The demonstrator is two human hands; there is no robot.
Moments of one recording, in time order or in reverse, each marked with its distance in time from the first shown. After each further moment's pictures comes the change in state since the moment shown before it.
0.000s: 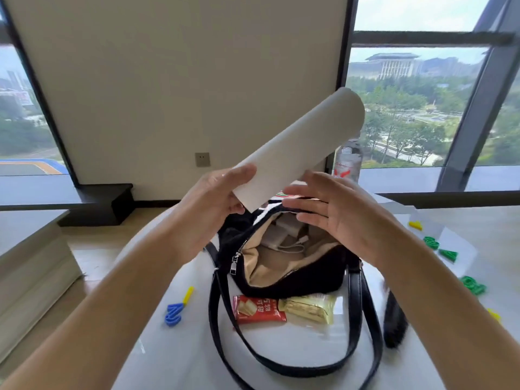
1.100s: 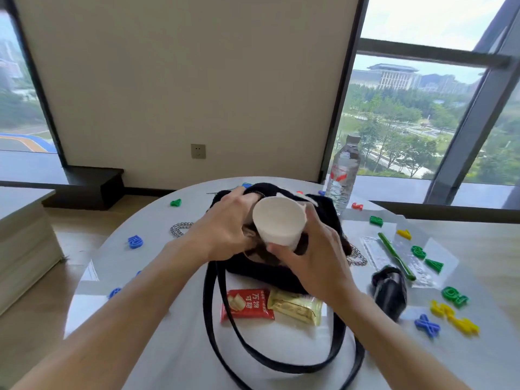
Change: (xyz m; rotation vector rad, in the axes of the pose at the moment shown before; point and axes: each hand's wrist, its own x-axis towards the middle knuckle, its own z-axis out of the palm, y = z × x) left_hand 0.019 -0.050 0.008 1.011 -0.026 0.107; right_hand -0.009 0.080 0.008 -0.930 0.234 -0.561
